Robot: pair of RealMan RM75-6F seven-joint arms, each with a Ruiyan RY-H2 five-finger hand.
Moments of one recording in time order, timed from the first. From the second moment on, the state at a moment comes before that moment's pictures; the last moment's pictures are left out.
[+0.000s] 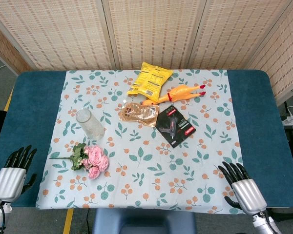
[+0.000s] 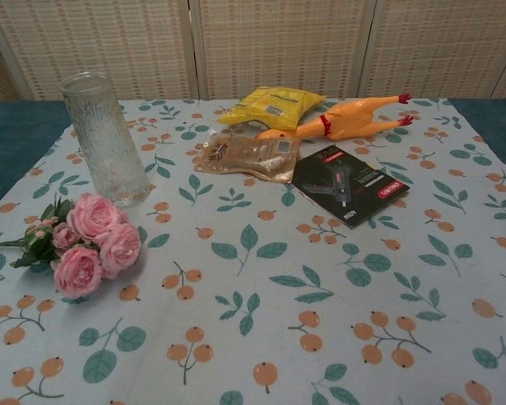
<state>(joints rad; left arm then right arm) -0.12 -1.22 0.00 -1.50 1.56 1.48 0.21 0.05 -1.17 -0.12 -1.74 -1.66 1.37 -0.29</state>
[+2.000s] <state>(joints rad) -0.49 -1.43 -0.03 -1.40 1.49 1.11 -0.17 0.06 -1.15 -0.12 -1.75 -1.65 1.36 -0.26</state>
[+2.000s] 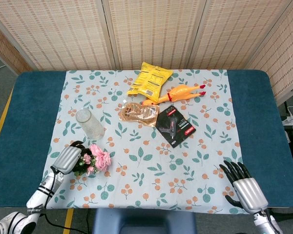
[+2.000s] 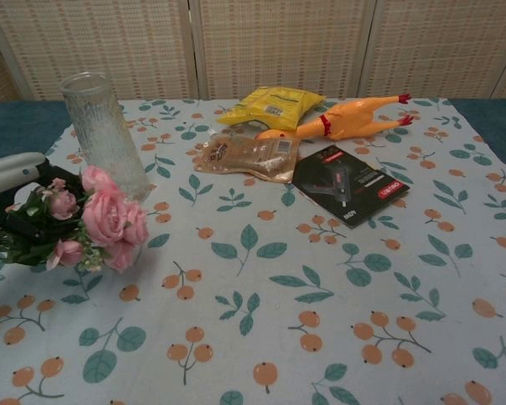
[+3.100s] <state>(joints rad) -0.73 -1.67 -0.56 -0.99 1.39 1.56 -1.00 0.07 -1.17 -0.11 -1.75 -1.60 1.31 -0.28</state>
